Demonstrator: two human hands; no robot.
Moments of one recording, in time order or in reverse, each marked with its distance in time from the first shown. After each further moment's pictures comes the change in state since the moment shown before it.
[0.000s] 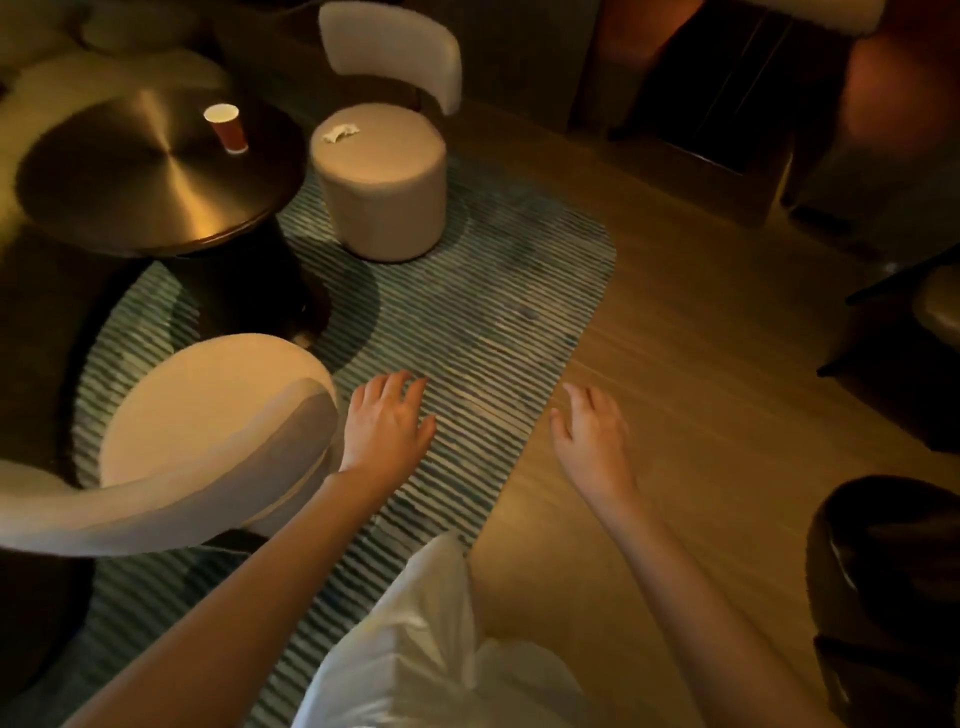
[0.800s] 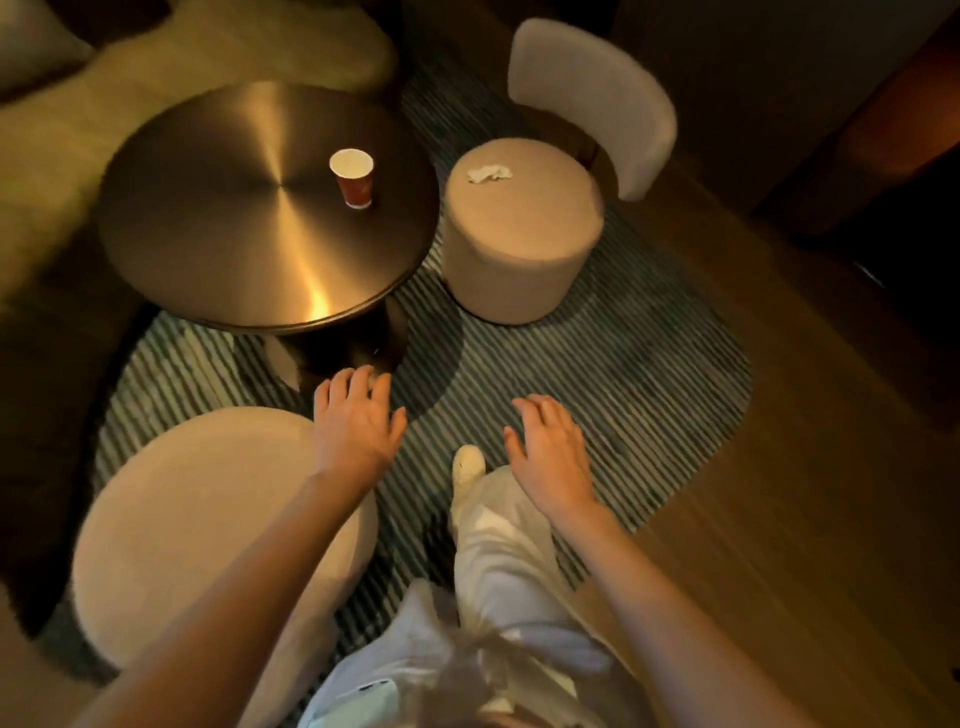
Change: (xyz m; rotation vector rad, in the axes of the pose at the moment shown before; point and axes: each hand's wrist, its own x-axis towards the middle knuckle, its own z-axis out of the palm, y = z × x) left_hand 0.361 -0.242 -0.045 0.104 0.014 -0.565; right_hand 0.476 -0.193 0.116 -0.140 -0.375 -0.415
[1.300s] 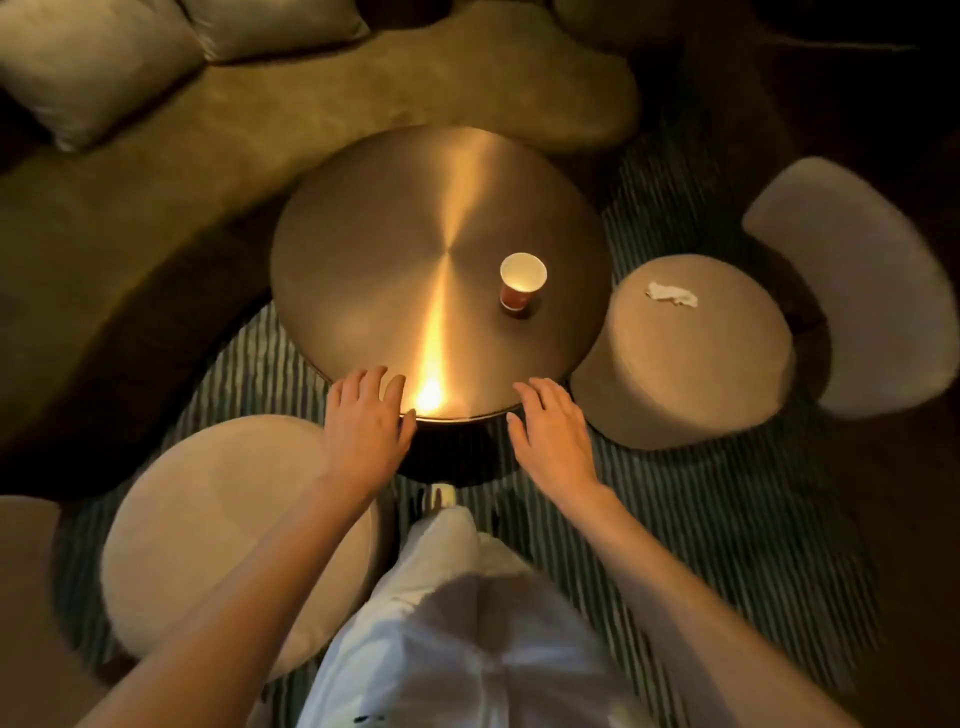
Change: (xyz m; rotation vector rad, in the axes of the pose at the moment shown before) left_hand 0.174 -0.089 -0.038 -0.060 0.034 -0.473; right_hand 0.315 -0.106 -0.021 -0.115 -0.111 -0.573
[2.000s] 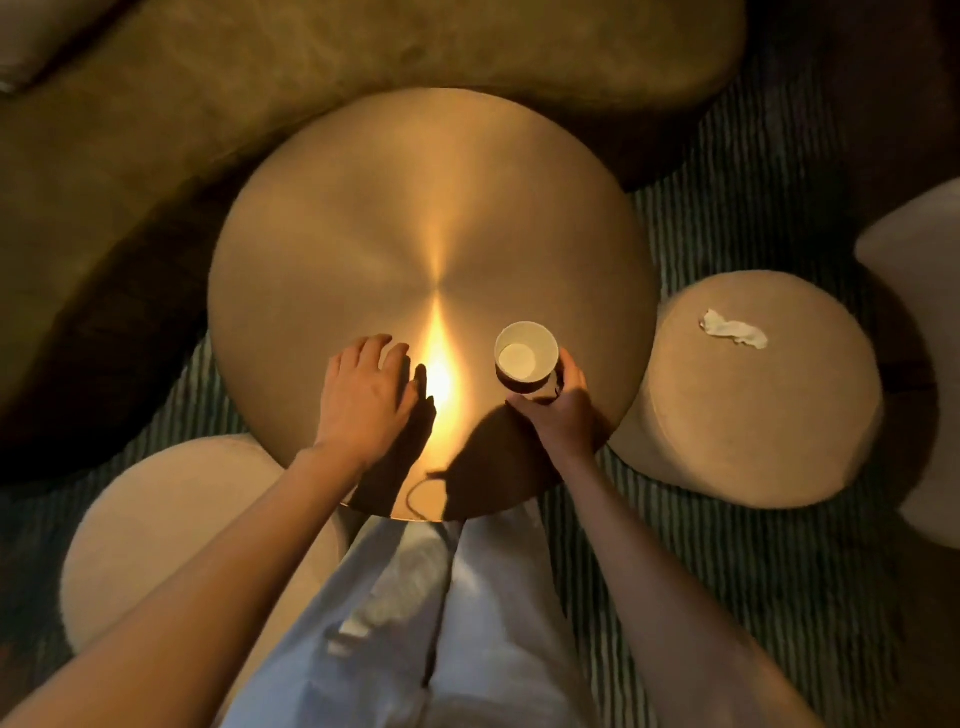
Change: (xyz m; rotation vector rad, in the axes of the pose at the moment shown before) left_hand 0.214 0.022 0.030 -0.074 -0.134 -0.082; right_hand 0.231 0.106 0.078 0.846 -0.032 0.459
